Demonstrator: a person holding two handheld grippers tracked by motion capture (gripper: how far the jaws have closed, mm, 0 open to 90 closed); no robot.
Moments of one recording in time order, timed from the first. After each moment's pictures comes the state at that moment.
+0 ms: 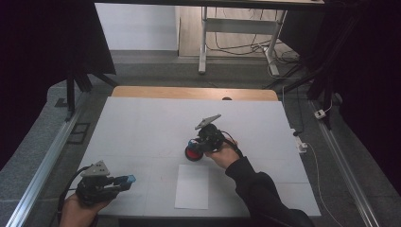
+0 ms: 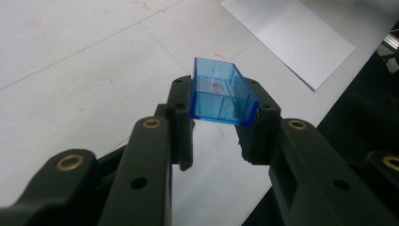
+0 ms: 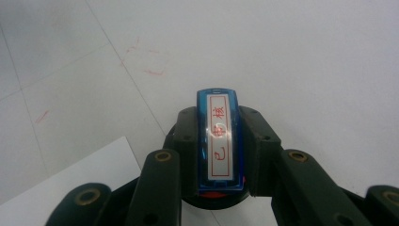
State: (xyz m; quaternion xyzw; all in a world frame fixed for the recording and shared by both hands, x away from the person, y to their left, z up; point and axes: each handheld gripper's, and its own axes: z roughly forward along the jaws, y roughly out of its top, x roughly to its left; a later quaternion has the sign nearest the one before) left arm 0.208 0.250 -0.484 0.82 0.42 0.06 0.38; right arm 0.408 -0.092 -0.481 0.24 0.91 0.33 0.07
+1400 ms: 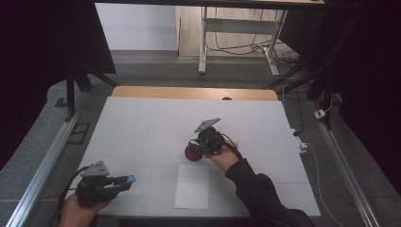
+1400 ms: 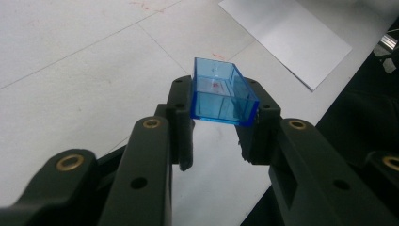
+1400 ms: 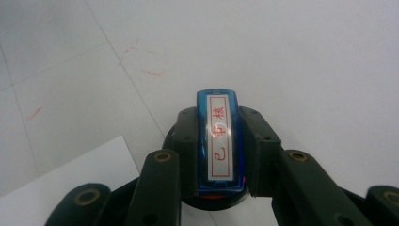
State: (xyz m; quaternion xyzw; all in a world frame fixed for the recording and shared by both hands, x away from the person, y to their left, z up) left arm 0.208 0.250 -0.484 0.82 0.42 0.06 0.39; right arm 0.399 -0.091 -0.482 0.23 0.91 0.34 0.10
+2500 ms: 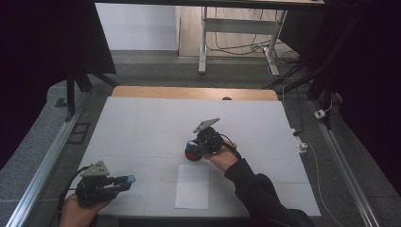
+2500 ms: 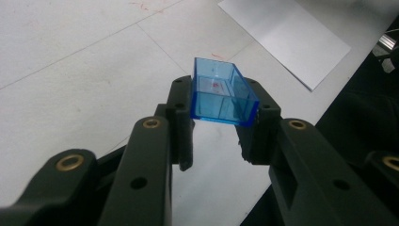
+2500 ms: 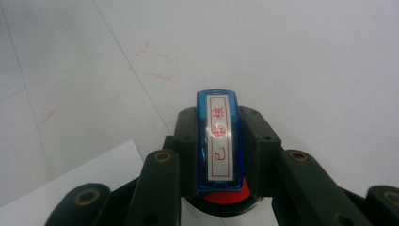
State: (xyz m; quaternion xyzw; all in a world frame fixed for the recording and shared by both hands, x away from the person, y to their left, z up) left arm 0.208 0.250 -0.484 0.82 0.42 0.06 0.39; right arm 0.398 -0.088 -0.483 0.23 0.91 0.35 0.09
